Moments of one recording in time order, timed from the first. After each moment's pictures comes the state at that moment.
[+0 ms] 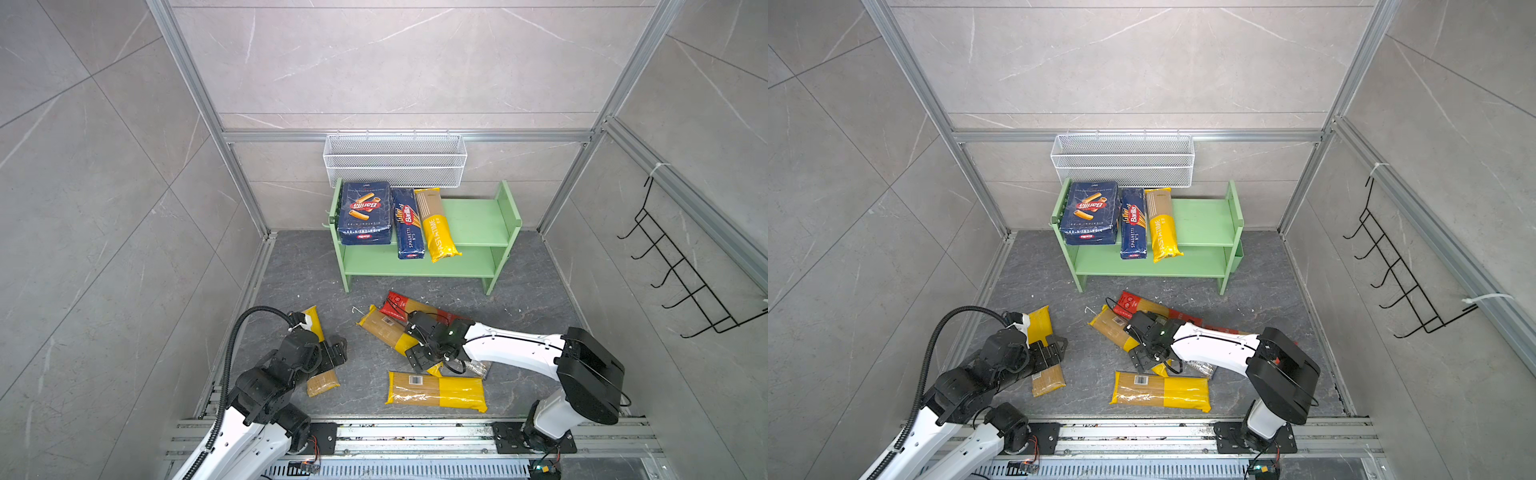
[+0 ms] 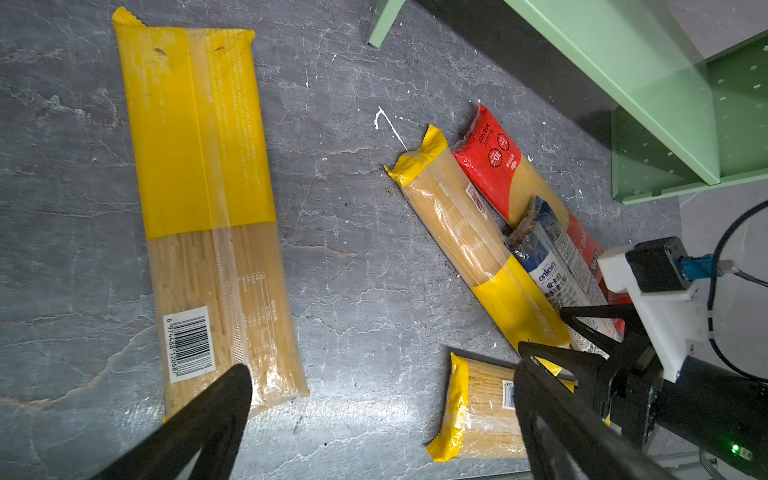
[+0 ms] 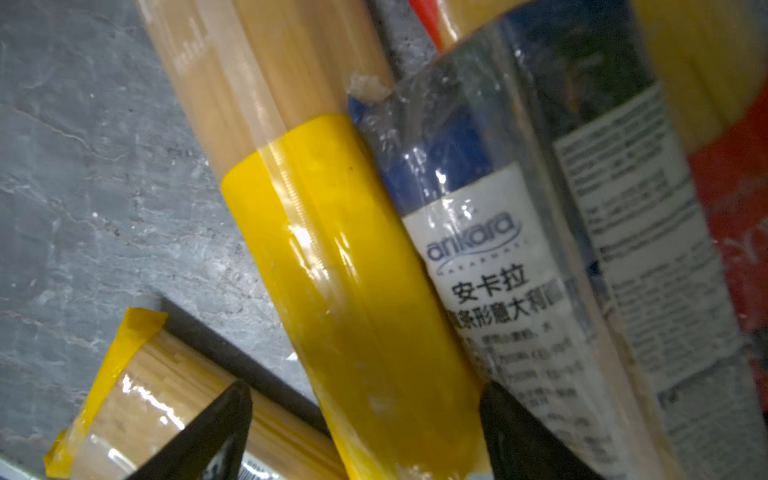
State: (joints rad) left arm -0.58 0.54 0.67 -0.94 -0.12 -0.82; right arm 0.96 1.63 1.00 -0.62 0.09 0.42
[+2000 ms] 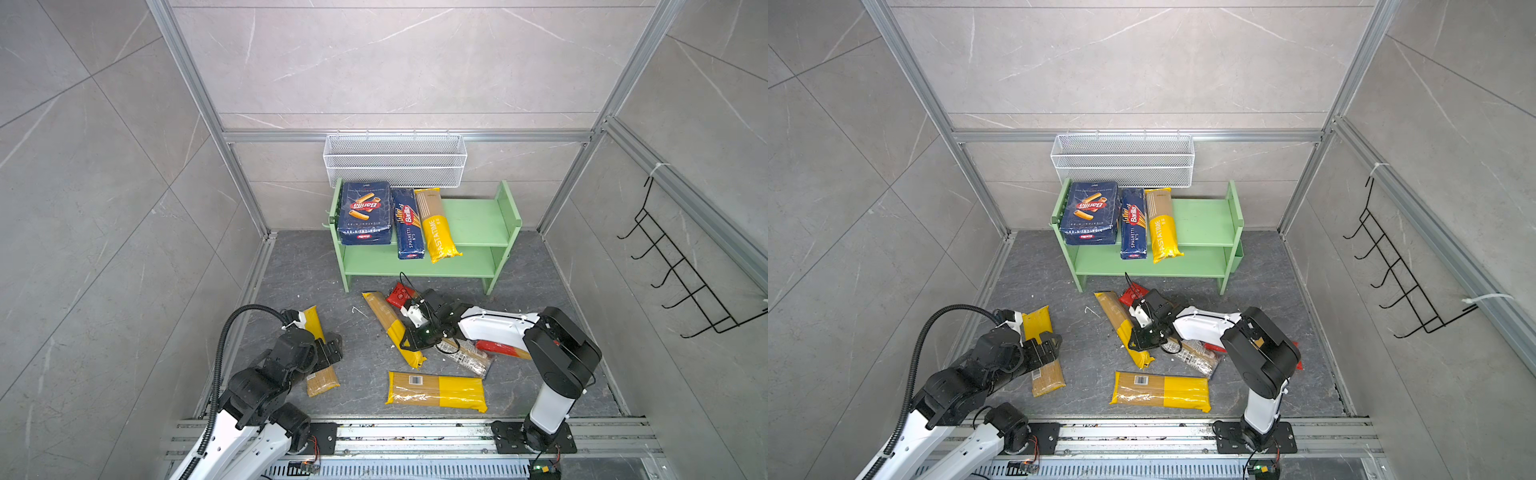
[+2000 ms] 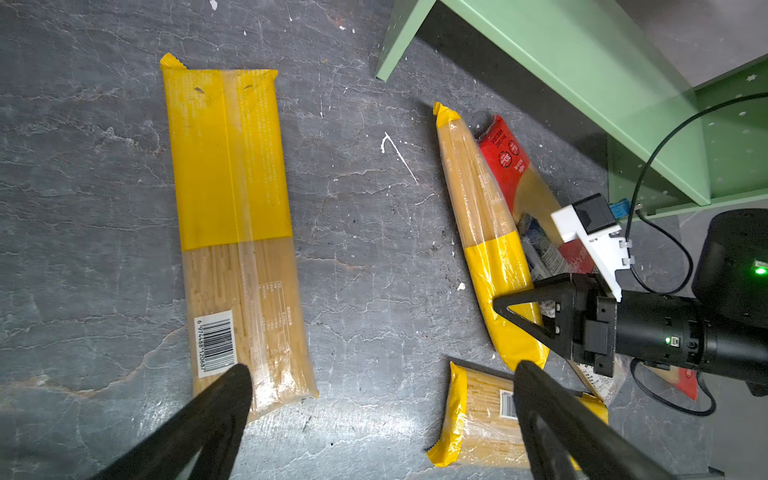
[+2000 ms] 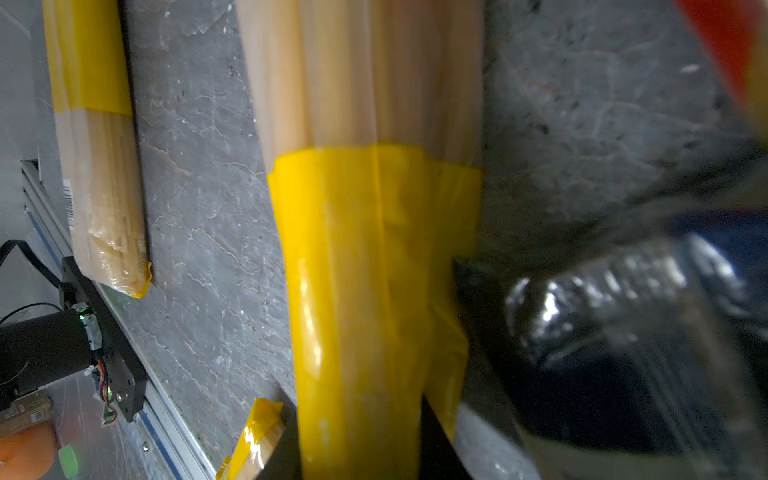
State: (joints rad) left arm -0.58 0.54 0.74 -1.00 -0.18 -0.82; right arm 0.75 1.77 0.99 -0.30 -0.42 0.44
